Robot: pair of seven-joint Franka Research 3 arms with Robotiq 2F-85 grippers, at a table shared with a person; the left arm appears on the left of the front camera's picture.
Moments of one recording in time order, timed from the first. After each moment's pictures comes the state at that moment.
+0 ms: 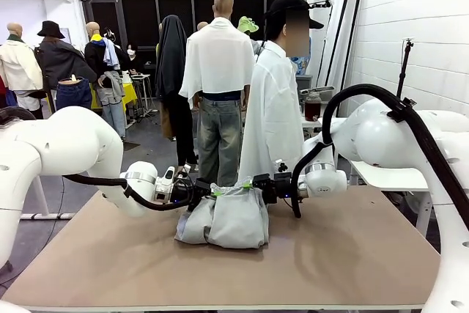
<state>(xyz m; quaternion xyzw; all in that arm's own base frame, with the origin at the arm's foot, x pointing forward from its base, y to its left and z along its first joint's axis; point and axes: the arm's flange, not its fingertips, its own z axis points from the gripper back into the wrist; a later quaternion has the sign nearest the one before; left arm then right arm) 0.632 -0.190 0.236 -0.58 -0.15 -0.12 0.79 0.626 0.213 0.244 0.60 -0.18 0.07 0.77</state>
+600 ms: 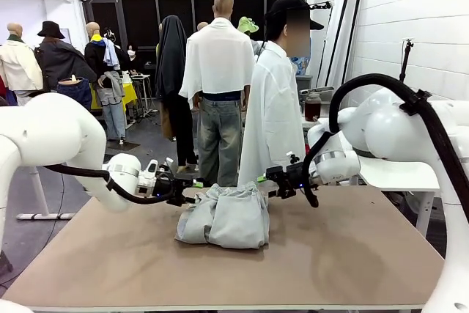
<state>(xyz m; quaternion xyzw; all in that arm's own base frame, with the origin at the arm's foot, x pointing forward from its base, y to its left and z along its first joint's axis) 0.614 -0.130 0.274 -0.54 -0.19 -0.09 0.81 0.631 0.165 0.286 0.52 -0.16 0.06 0.84</state>
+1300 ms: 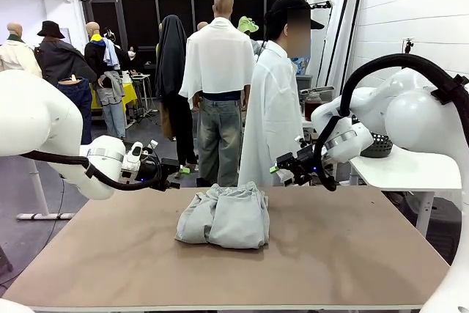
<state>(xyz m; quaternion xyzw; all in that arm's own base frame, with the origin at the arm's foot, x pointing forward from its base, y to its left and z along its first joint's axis) 0.582 -0.099 0.346 -0.50 -0.24 -0.08 0.83 0.619 0.133 0.355 0.44 -0.16 0.07 0.88</state>
